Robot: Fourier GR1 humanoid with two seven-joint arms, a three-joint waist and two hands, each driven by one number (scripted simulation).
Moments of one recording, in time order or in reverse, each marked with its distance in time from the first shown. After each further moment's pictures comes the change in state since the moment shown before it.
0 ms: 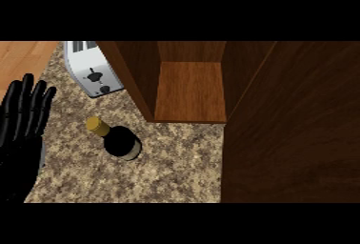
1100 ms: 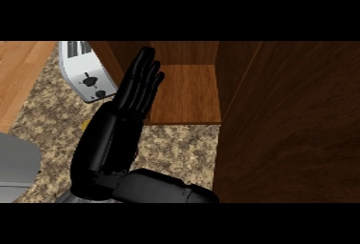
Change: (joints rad) left arm -0.414 -0.119 -0.416 0.085 -0.018 0.412 0.525; right arm 0.272 -0.043 0.234 -0.357 -0.142 0.159 0.254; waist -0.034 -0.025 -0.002
